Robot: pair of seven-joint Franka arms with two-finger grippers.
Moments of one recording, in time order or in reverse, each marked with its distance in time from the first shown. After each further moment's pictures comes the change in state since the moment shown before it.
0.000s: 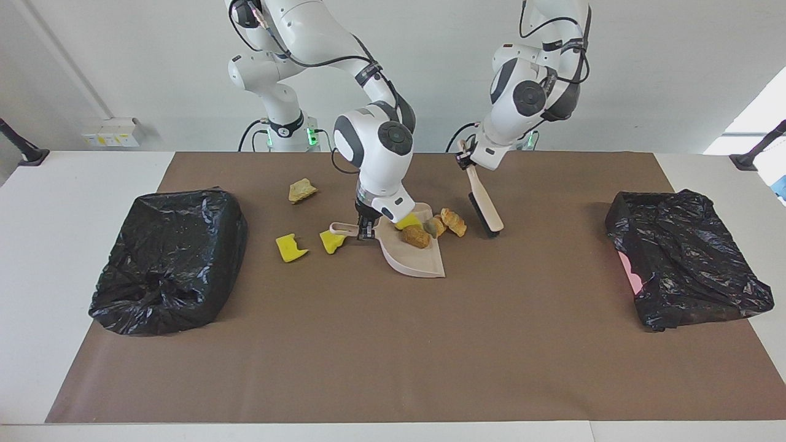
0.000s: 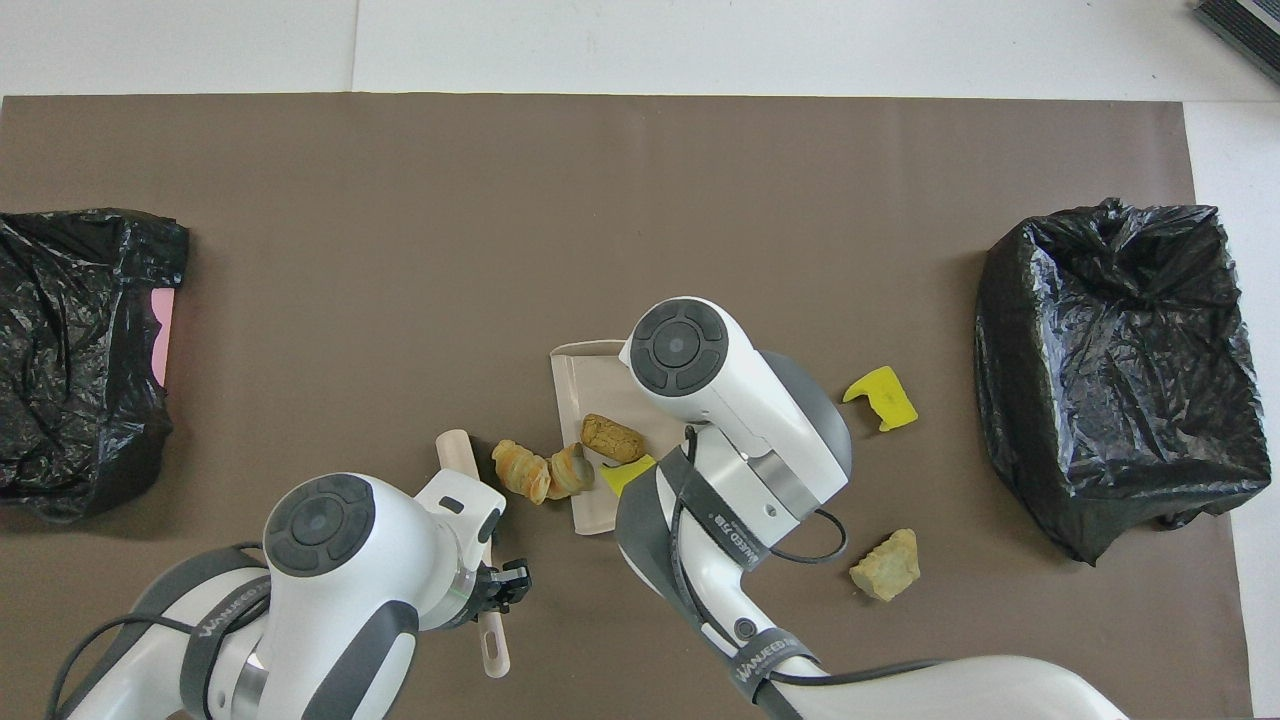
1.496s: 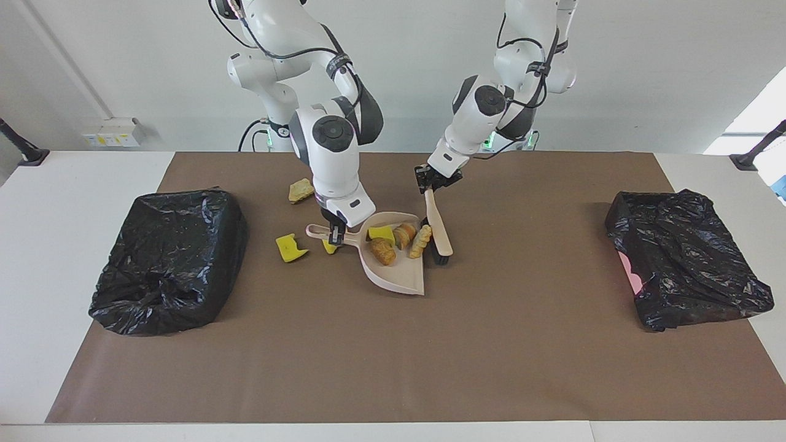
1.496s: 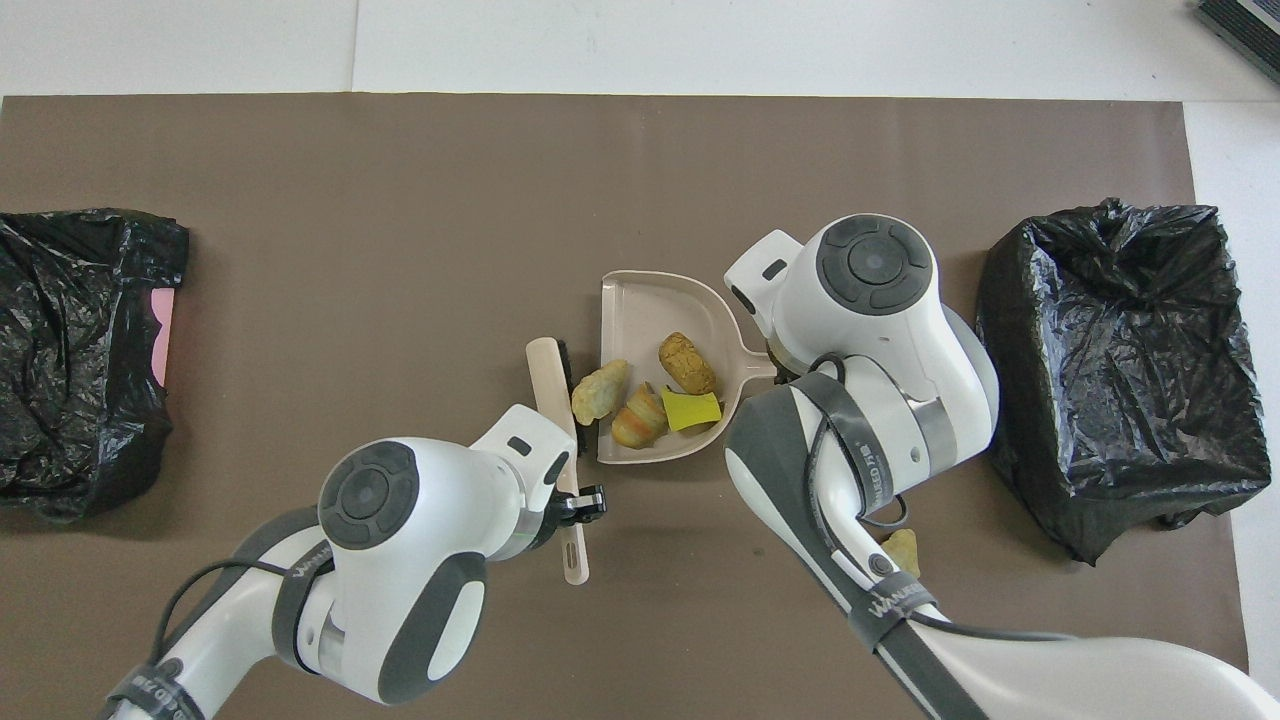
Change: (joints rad) left arm -0.037 0.171 0.025 0.181 -0.098 0.250 0.157; right arm -0.175 -0.078 -0.003 -0.019 0.174 0.080 -0.032
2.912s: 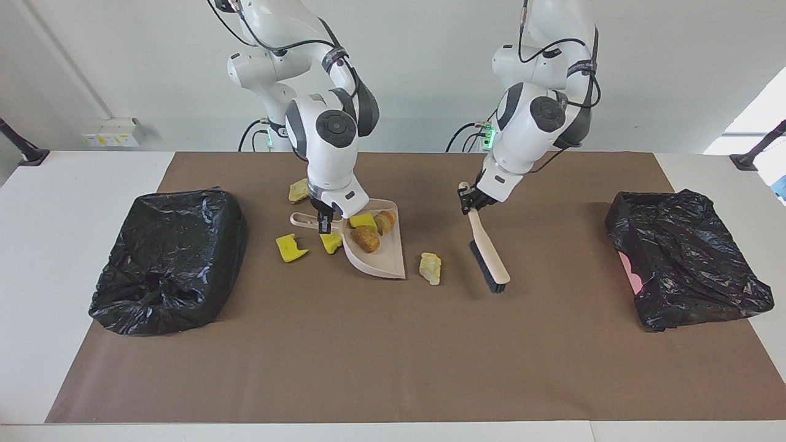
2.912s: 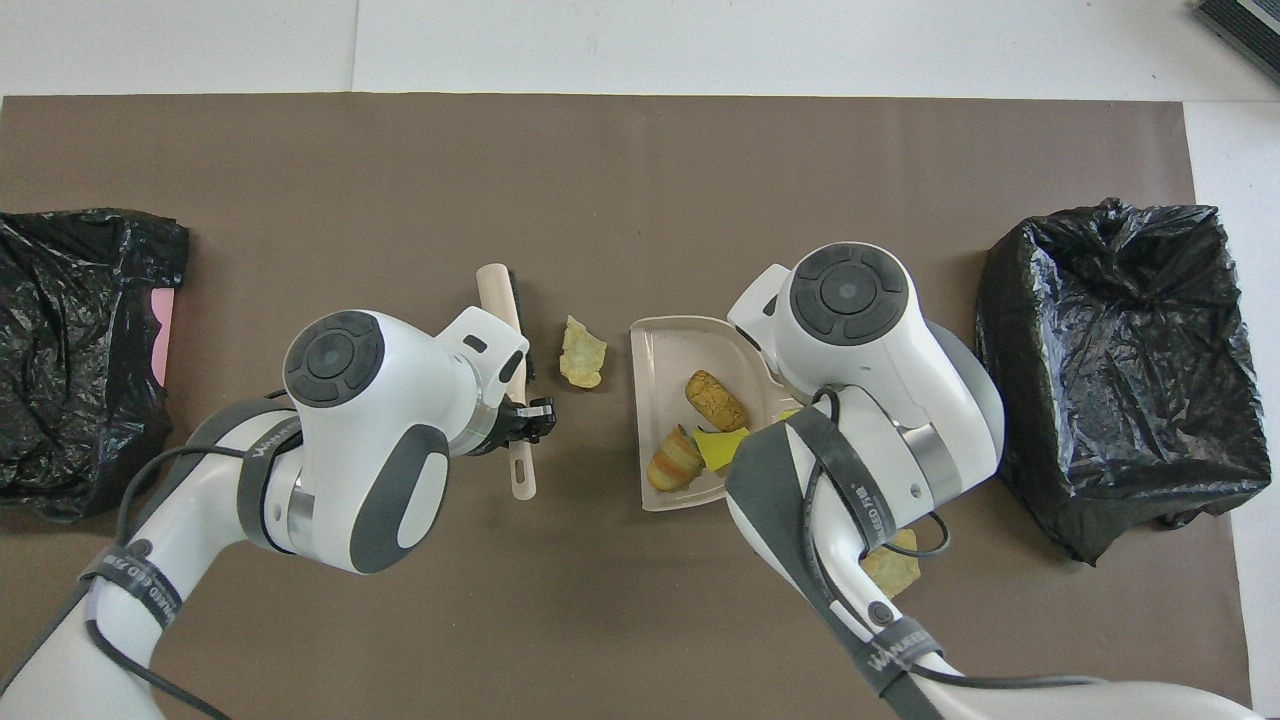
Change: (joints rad) left arm 0.119 0.177 -0.016 0.171 0.137 -0.056 0.063; right arm 0.037 -0.050 0.006 -0.052 -0.126 -0.105 0.003
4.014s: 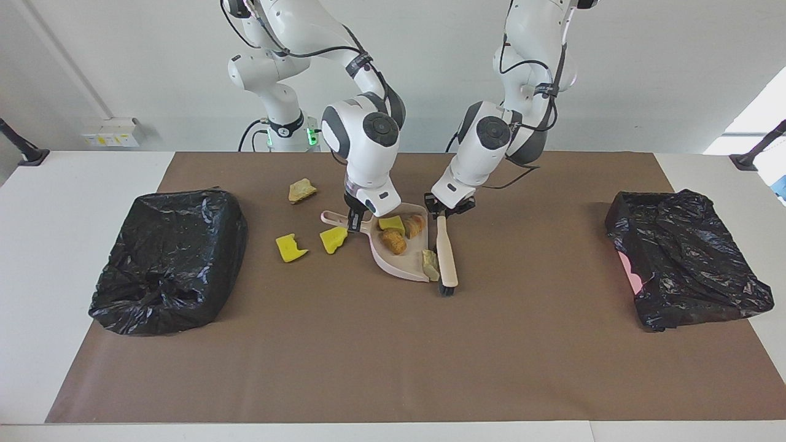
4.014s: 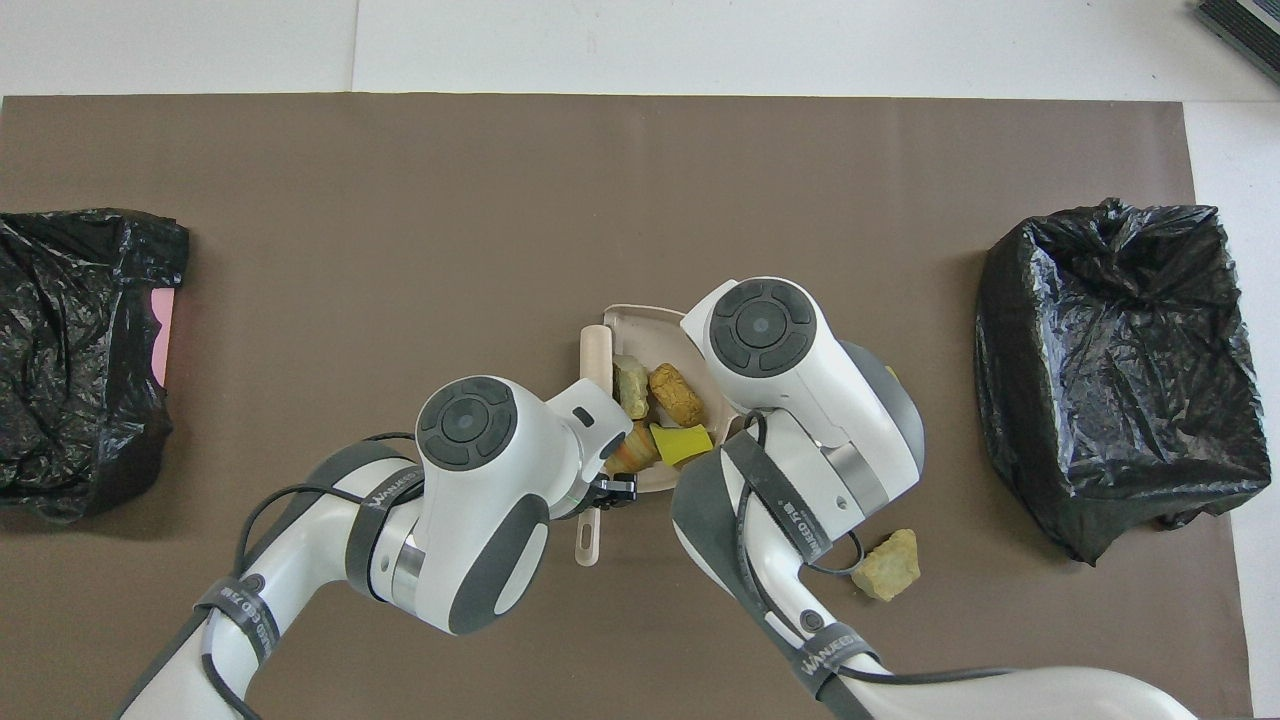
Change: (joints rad) left arm -0.158 0.002 -0.011 -0.019 -0.056 -0.022 0.060; right arm 0.060 0.055 -0.002 0.004 -0.015 0.046 0.197
